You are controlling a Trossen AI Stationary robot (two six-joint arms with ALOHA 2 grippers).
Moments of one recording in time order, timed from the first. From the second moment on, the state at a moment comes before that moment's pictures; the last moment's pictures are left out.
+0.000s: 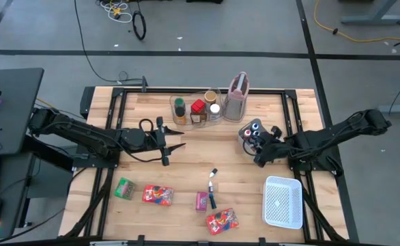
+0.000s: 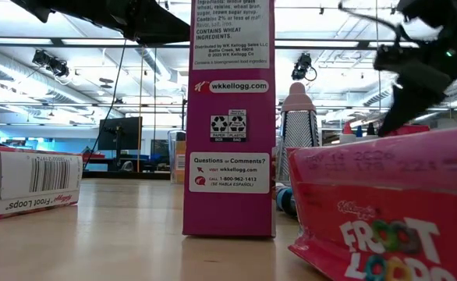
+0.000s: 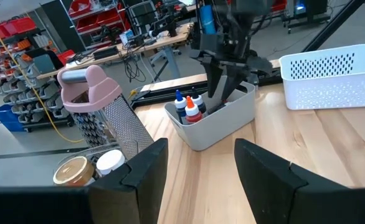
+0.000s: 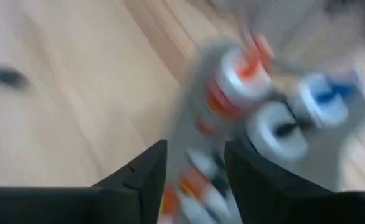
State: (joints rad) left arm -0.17 1.10 0.58 0.38 -0.43 0.20; right arm 0.26 0.93 0.52 -0.68 0.54 0.65
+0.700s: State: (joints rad) left arm -0.17 1.10 0.58 0.39 -0.43 0.20; right arm 0.22 1.36 0.52 0.37 0.09 0.09
